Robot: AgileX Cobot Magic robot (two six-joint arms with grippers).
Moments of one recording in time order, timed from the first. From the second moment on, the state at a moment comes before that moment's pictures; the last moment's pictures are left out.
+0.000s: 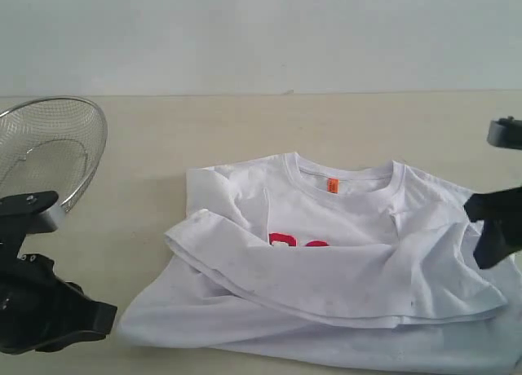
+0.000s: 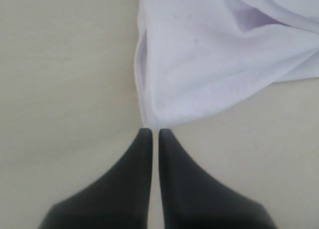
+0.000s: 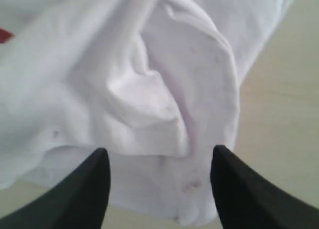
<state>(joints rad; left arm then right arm) -0.37 1.30 -0.41 -0.73 0.41 0.43 -0.18 1.53 -0.86 0.27 0.94 -0.25</state>
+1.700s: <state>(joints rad) -0.37 1.30 -0.41 -0.72 0.39 0.46 0.55 1.53 -0.71 -0.19 0.54 -0.32</state>
